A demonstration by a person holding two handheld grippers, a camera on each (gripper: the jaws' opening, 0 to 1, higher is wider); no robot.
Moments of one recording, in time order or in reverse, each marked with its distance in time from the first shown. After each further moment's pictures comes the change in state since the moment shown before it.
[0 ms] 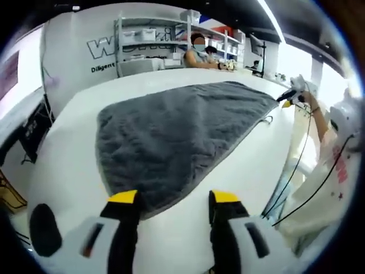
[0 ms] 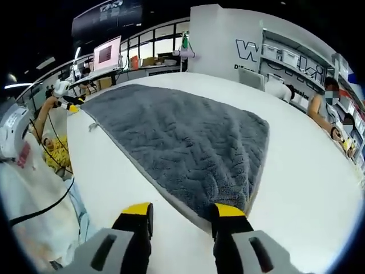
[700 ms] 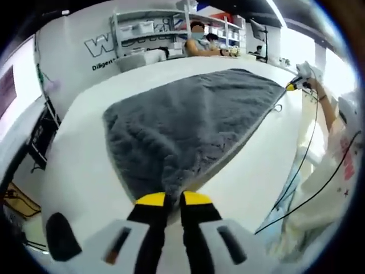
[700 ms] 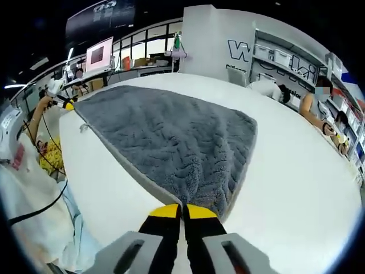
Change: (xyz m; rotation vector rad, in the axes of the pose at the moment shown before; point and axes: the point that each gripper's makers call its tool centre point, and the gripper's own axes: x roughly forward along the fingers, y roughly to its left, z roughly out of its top) left arm -0.012 0.009 0.007 0.060 0.079 0.066; right arm -0.007 -0.014 0.002 0.007 -0.006 -0.056
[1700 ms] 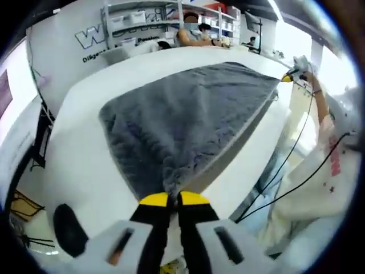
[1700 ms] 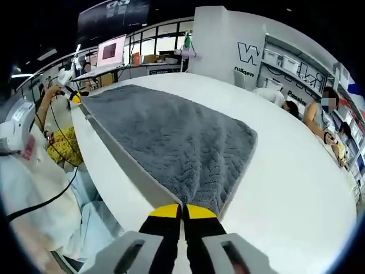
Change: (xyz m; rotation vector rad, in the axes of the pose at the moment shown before) left arm -0.025 -0.011 -0.004 0.021 0.103 -0.068; right arm -0.045 0.015 0.009 -0.076 0.021 0.020
